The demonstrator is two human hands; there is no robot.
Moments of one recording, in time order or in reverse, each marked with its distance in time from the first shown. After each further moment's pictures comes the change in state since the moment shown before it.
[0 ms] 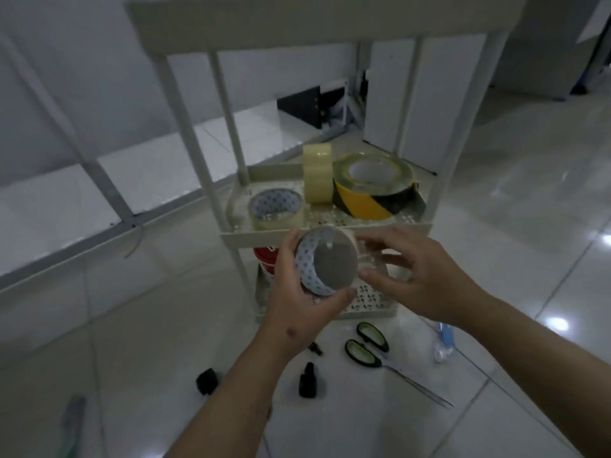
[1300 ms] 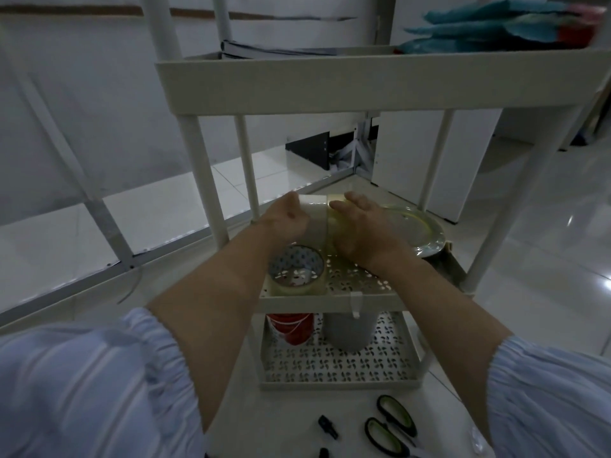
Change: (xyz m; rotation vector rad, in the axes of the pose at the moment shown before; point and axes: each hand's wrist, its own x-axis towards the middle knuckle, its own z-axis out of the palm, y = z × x) left_hand 0.193 0.032 -0.068 0.653 -0.015 -0.175; right_hand 0.168 0.004 0.026 -0.463 0.059 0.113
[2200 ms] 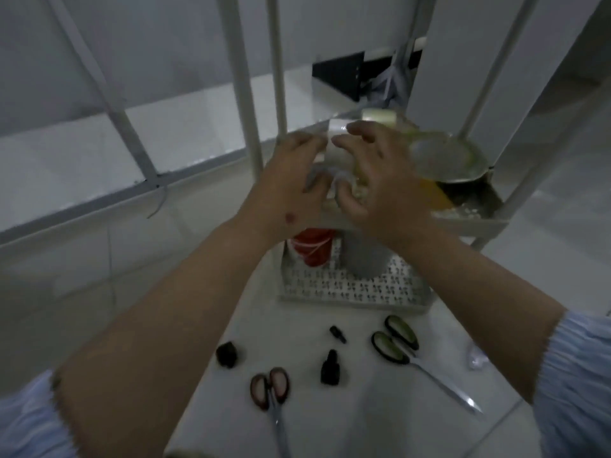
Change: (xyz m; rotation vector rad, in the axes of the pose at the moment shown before) left_hand -0.108 -0.021 -0.004 0.060 0.236 0.412; right_hand -0.060 -0.037 0.019 0.149 0.357 -0.346
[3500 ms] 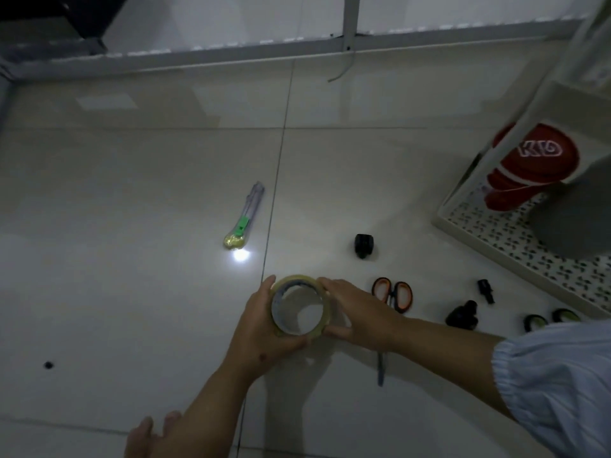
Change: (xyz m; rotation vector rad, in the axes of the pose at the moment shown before) left_hand -0.378 -0.079 0.021 -0.231 0.129 -1.095; right_hand -0.201 -0.140 0.175 0.610 -1.331 -0.217
